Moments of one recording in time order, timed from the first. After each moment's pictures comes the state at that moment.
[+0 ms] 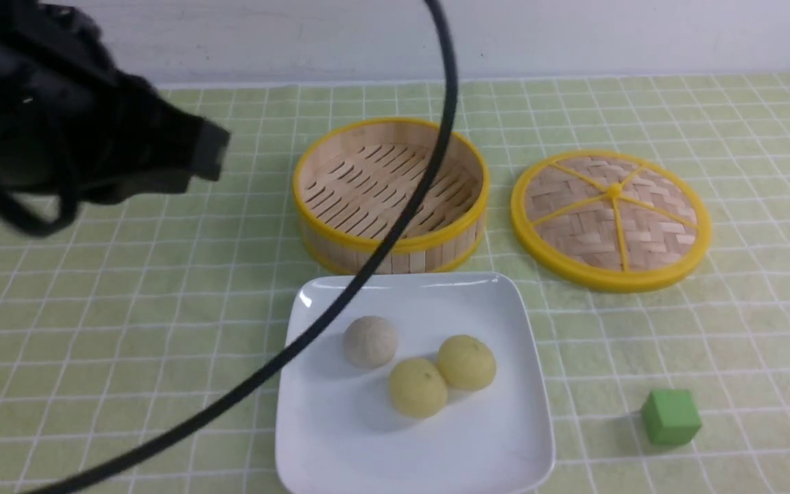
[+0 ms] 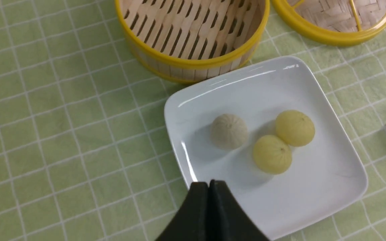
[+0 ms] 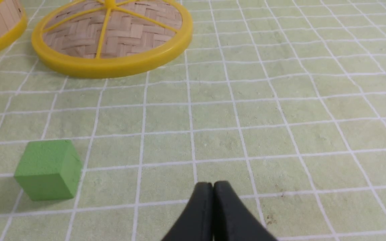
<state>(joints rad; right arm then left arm) -0.07 -0.01 0.02 0.06 0.40 -0.01 -0.57 1.06 -1.32 0.11 1.11 -0.22</state>
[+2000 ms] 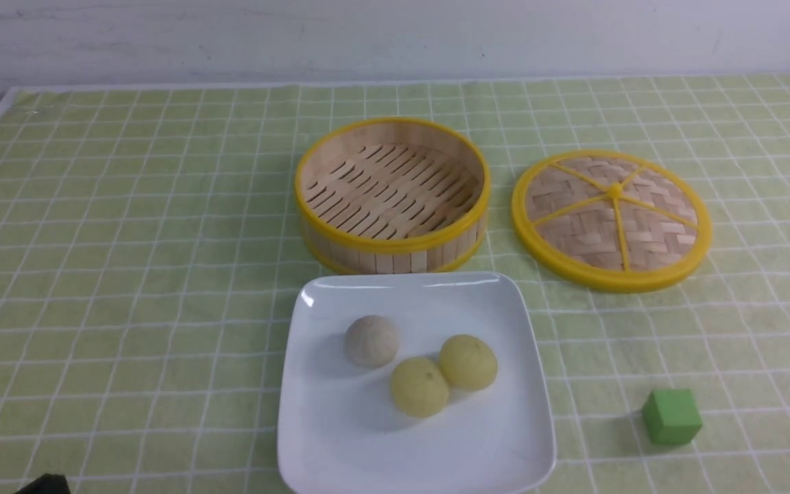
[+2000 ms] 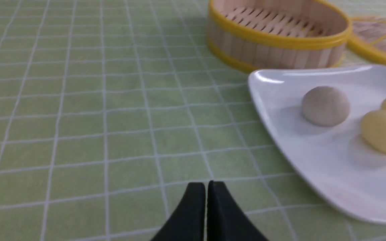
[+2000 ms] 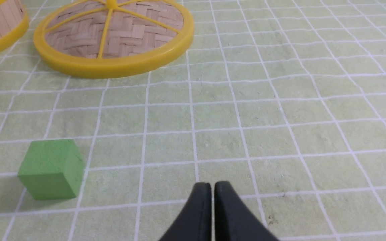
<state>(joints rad) -0.07 -0.01 0.02 0.06 0.41 -0.01 -0.30 -0.01 -0.01 0.18 0.39 -0.25</state>
